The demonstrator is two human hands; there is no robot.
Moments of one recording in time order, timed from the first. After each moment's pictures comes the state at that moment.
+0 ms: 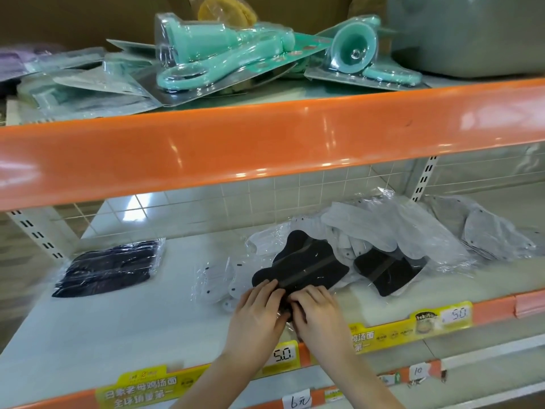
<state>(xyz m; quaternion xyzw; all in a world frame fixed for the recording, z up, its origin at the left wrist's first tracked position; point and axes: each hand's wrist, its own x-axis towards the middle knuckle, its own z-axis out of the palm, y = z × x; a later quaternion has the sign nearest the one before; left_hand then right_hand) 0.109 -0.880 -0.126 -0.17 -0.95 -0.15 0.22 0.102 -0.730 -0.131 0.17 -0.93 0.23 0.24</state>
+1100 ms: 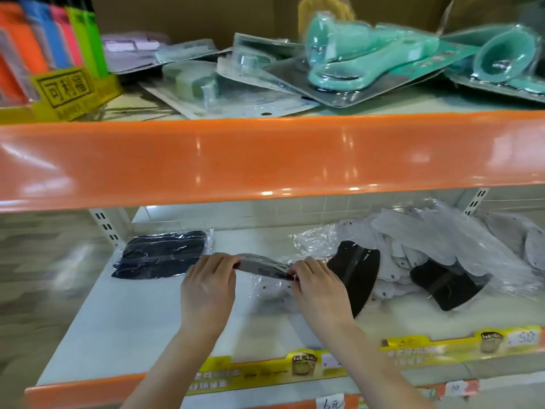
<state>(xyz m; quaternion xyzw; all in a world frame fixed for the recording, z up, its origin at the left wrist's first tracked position) 0.105 -1.033 -0.074 -0.04 -0.90 -0.14 0.42 0.076 -0.838 -0.085 0.20 -0.92 0.18 0.29</state>
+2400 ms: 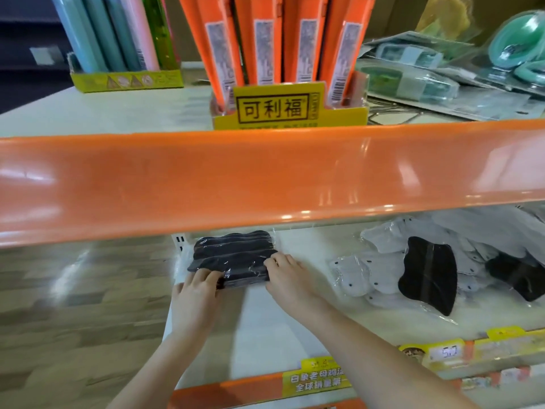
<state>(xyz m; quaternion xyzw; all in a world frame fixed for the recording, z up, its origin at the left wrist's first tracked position) 0.110 -1.237 -0.131 0.07 -0.98 -0.09 0.17 0.051 -1.047 -0.114 0.23 -0.97 0.08 0.04</state>
